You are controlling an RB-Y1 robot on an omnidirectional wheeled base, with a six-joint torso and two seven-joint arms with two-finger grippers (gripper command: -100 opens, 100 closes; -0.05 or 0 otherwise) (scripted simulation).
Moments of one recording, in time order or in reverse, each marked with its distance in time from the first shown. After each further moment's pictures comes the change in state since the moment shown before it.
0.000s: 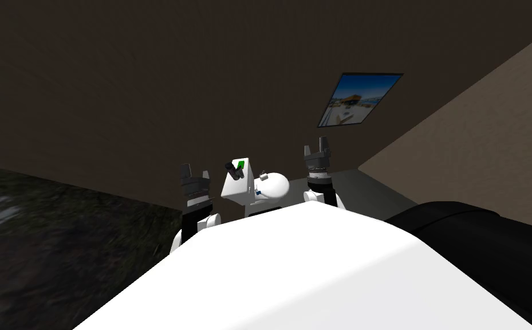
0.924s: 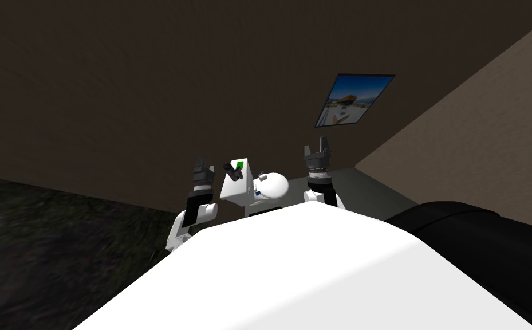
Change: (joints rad) left arm -0.216 0.192 0.020 0.130 0.028 0.205 0.039; right arm 0.000 0.000 0.000 0.000 0.000 0.000 0.000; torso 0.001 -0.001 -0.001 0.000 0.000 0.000
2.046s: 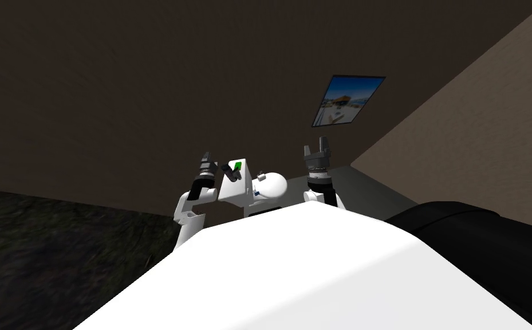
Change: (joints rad) left arm -0.277 0.084 0.024 0.178 0.040 0.298 0.055; right arm 0.000 0.000 0.000 0.000 0.000 0.000 0.000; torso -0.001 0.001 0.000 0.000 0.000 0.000
